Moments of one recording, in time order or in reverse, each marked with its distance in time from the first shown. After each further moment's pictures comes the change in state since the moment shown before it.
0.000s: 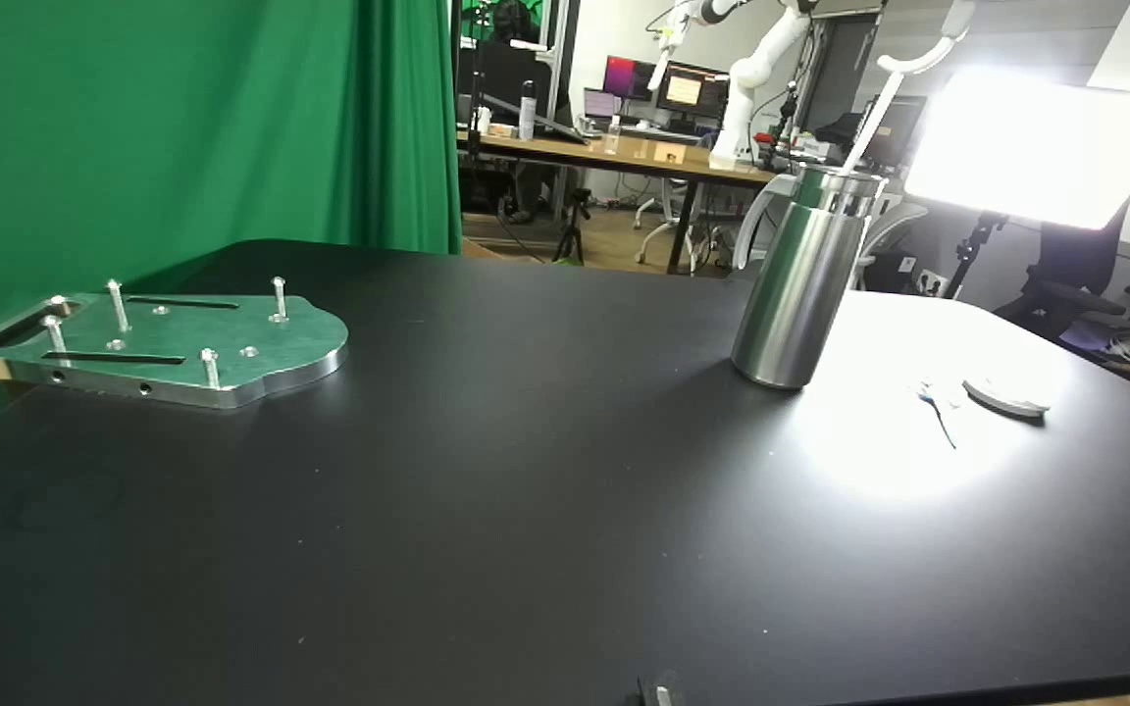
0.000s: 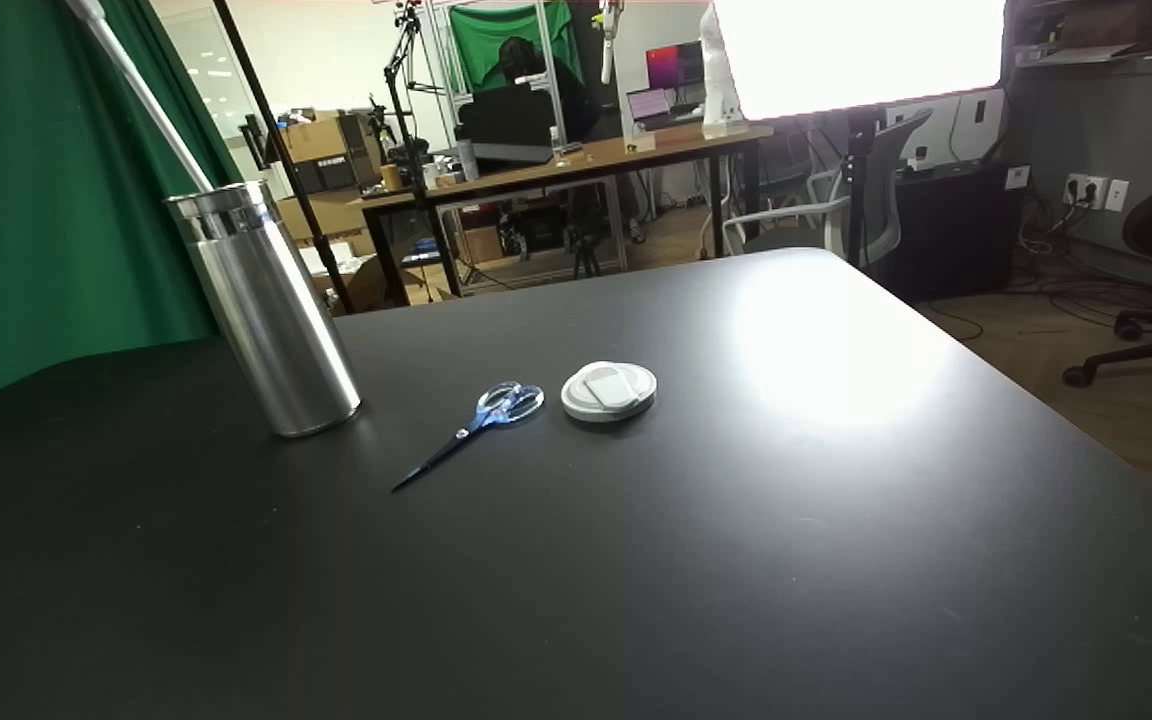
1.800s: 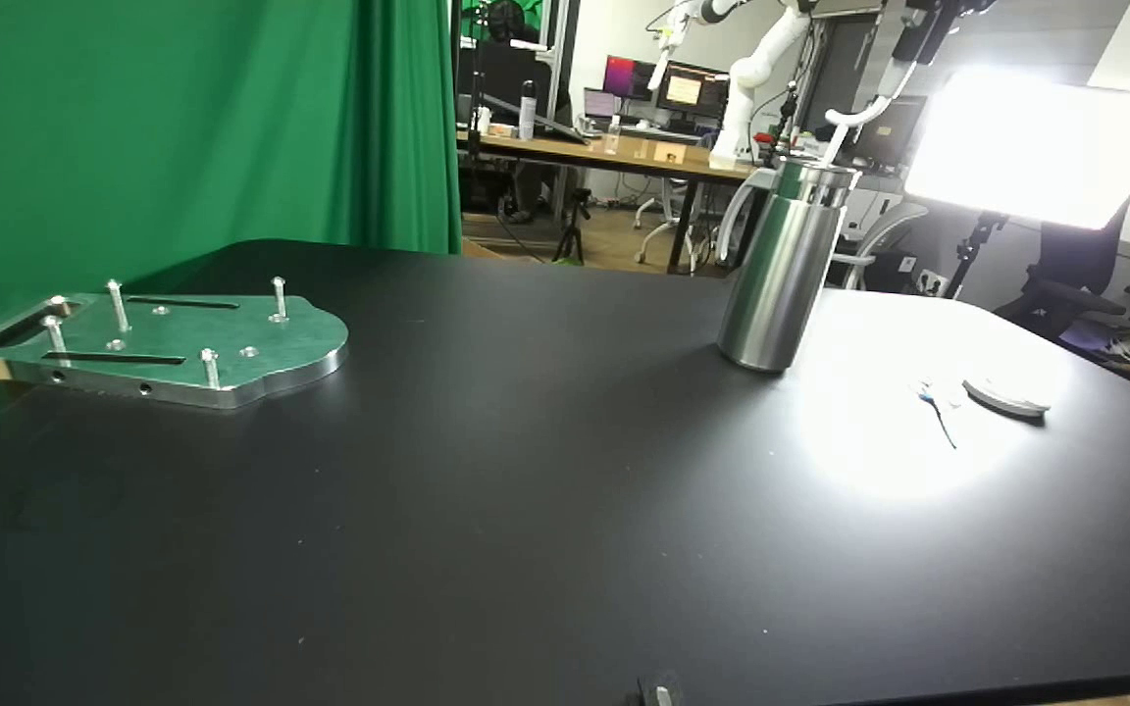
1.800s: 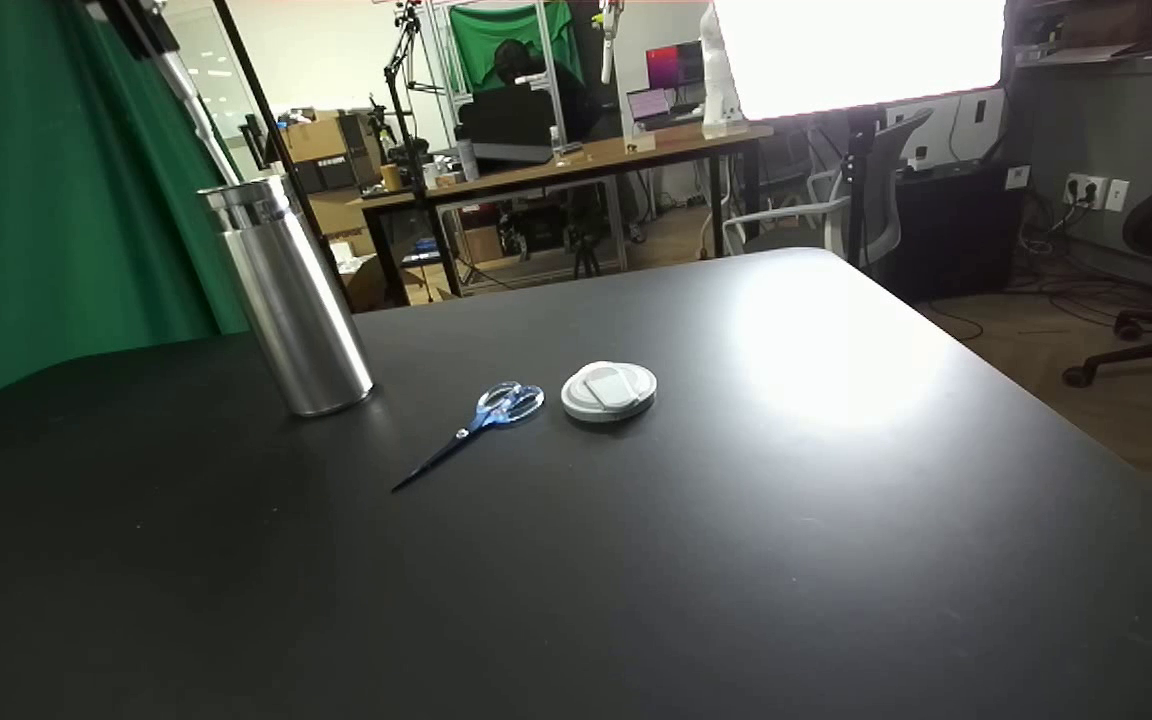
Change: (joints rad) arm -0.001 0.215 -0.003 0.099 0.022 0.088 -0.042
